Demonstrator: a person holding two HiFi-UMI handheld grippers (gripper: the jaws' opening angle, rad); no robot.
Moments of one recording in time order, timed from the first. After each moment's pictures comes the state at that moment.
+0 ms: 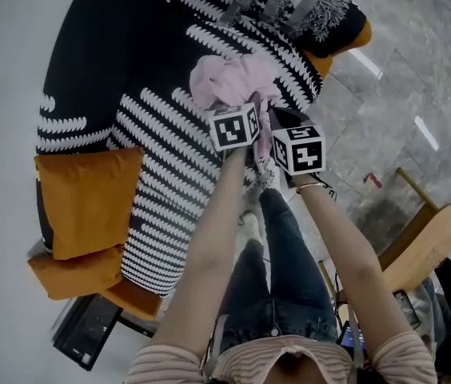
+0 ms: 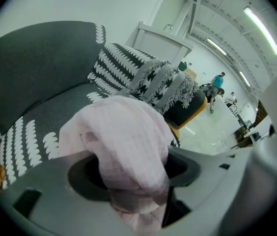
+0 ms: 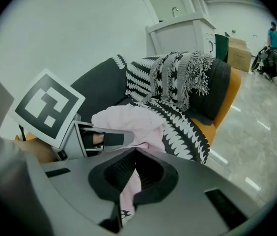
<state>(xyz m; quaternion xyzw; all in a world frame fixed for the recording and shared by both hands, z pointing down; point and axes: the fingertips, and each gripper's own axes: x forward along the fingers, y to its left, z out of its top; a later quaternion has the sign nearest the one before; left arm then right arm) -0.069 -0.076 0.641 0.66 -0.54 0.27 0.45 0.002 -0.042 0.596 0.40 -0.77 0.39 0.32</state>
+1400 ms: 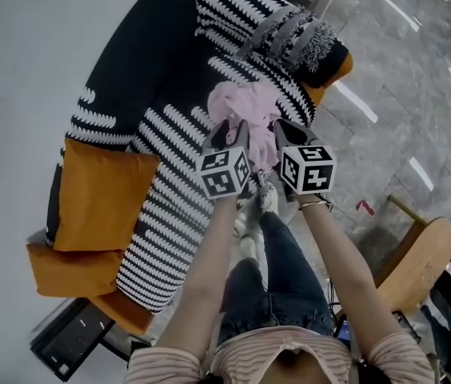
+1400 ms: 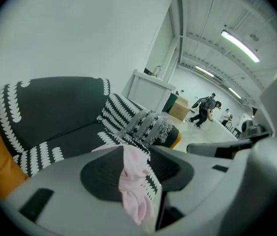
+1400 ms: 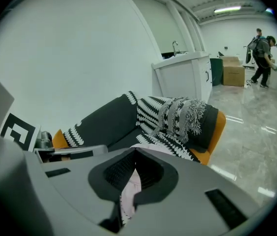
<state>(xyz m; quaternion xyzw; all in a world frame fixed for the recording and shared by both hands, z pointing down) -0.096 -0.027 0.468 0.70 -0.61 0.15 0.35 0.006 -0.036 0.448 0.44 -0.81 0.33 0.20</state>
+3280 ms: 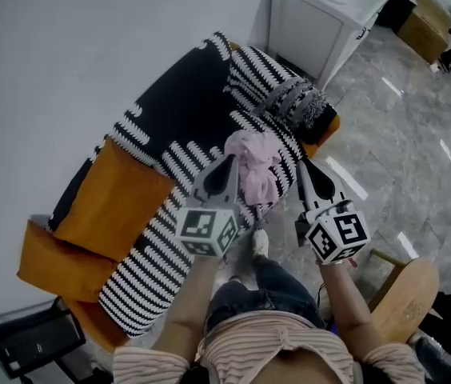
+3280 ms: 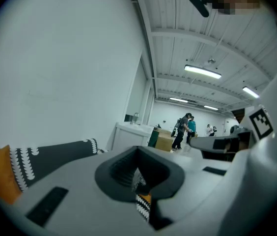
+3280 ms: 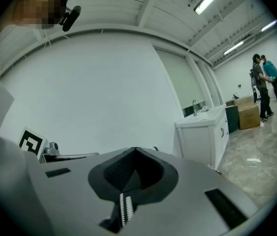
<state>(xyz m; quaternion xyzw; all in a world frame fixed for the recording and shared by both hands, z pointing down) -0.108 0.074 0.196 0.78 -0.61 0.02 0.13 0.030 0.058 0.171 0.41 -0.90 0.15 -0.01</state>
